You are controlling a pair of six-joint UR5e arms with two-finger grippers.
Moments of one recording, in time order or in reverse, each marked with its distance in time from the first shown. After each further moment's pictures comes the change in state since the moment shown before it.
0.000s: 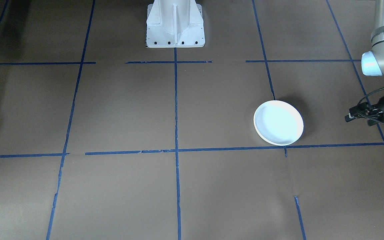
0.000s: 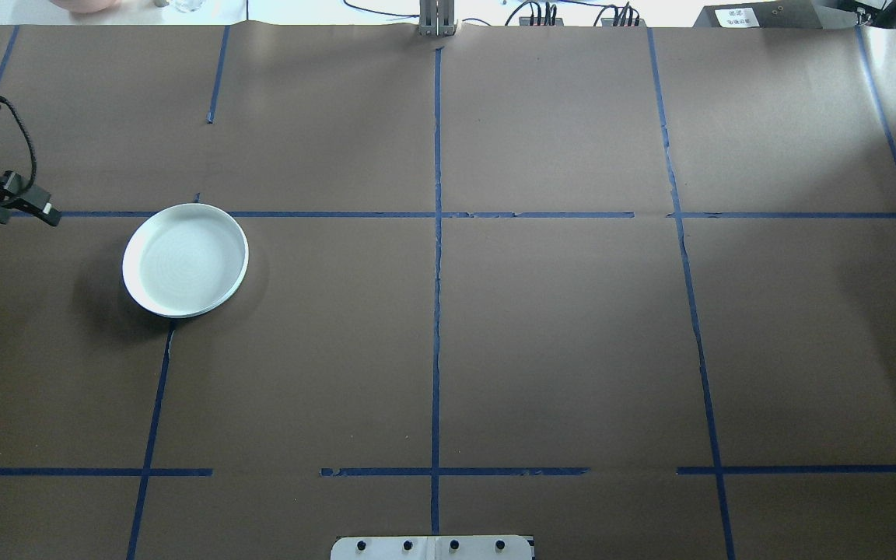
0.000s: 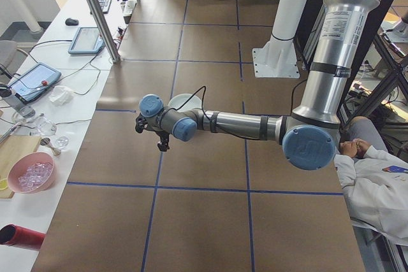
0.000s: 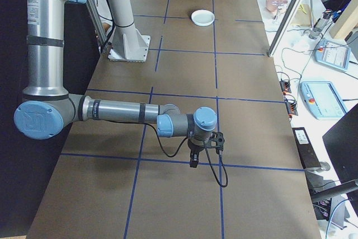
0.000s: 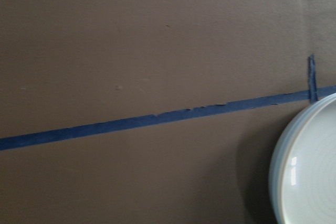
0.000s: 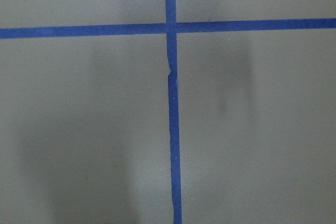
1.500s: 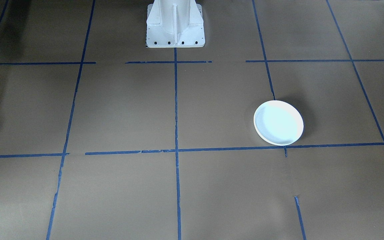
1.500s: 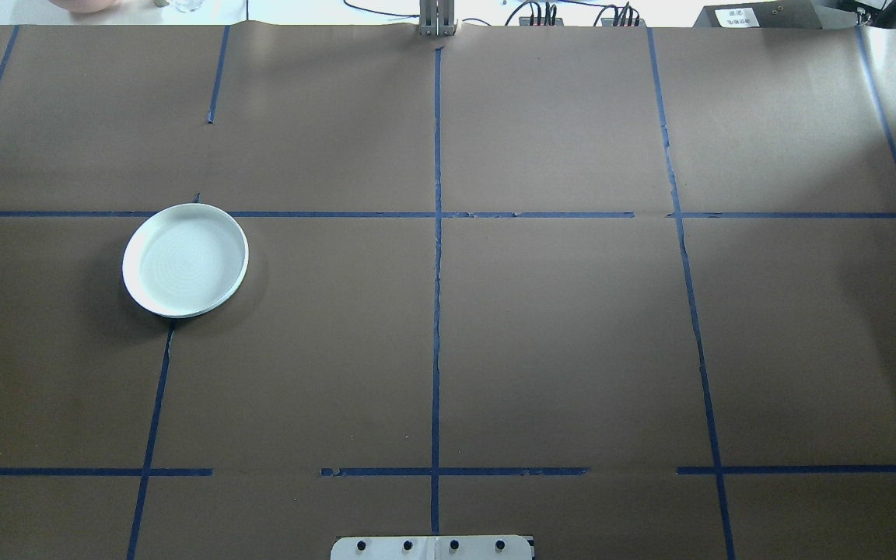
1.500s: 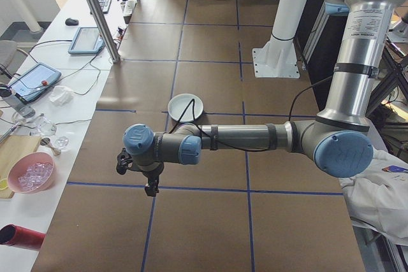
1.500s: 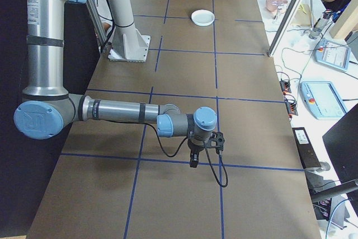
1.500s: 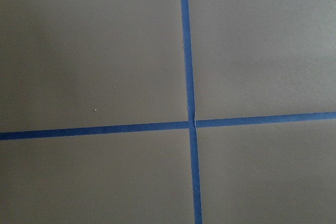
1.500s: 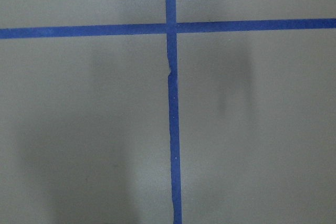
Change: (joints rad) left arm -0.267 0.033 0.041 0.214 0.064 0.315; right arm 0.000 0.000 0.000 0.000 0.000 0.000
